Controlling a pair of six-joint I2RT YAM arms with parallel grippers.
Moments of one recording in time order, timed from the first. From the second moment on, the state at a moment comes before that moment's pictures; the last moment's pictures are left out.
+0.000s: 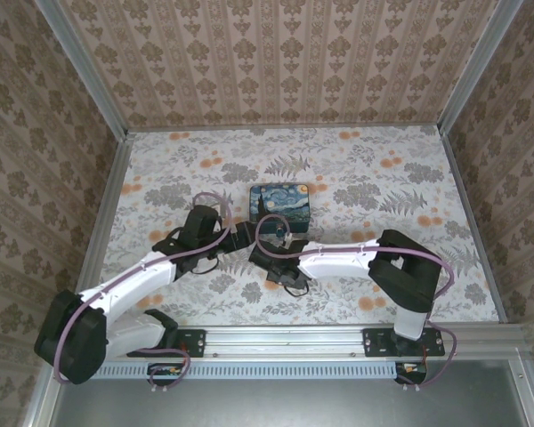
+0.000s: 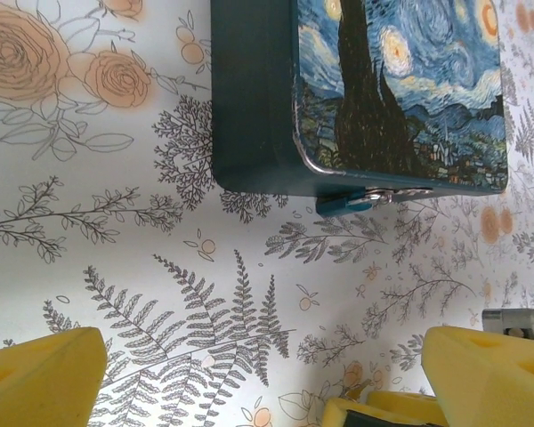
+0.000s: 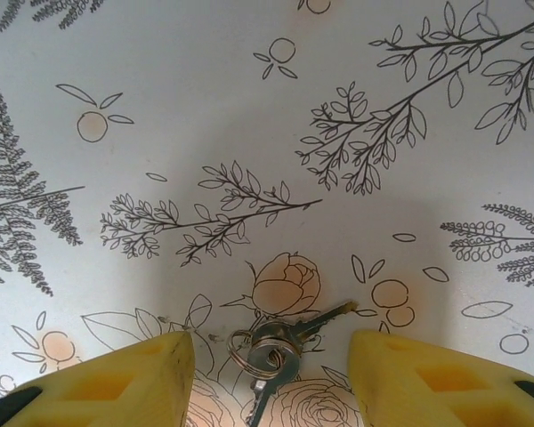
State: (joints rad) left arm -0.61 1.12 0.57 -0.19 0.18 -0.78; right arm 1.07 1.81 1.07 -0.61 0.25 1.33
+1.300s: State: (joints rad) left arm -0.61 1.13 0.55 -0.21 0.17 -0.79; right arm 1.01 1.75 0.84 -0.05 0.14 1.17
